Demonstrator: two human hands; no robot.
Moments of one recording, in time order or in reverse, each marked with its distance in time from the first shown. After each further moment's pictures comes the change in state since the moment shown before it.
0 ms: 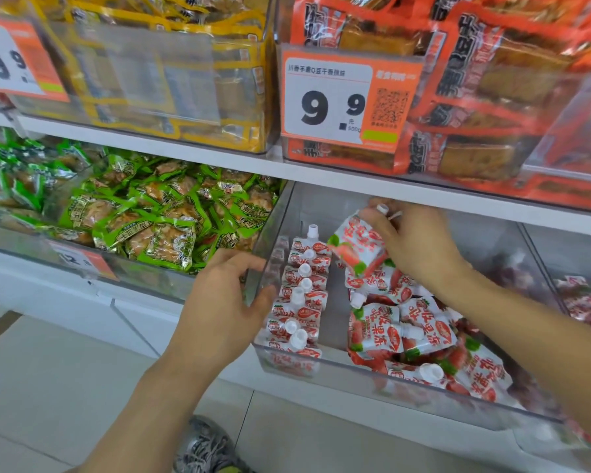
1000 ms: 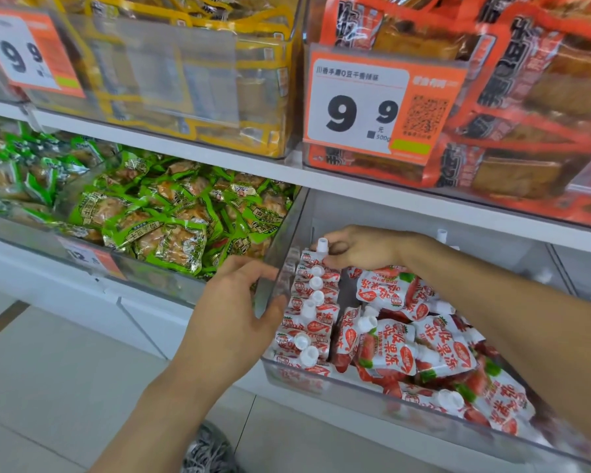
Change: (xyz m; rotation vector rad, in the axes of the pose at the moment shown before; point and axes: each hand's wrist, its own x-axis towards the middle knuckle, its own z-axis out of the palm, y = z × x) left_hand 0.001 -0.004 0.002 0.019 0.009 -0.022; right_hand 0.066 0.015 0.067 0.088 -0.975 0.066
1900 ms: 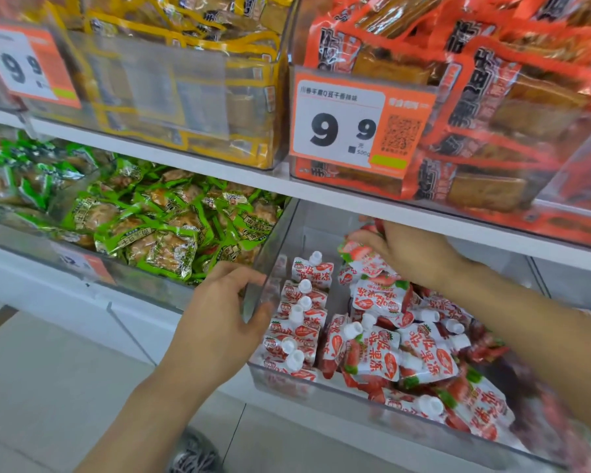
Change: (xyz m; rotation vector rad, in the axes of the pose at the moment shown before) left_hand 0.000 0.004 -0.001 0.008 0.000 -0.014; right_hand -0.078 0.001 -0.011 -0.293 0.627 -0.111
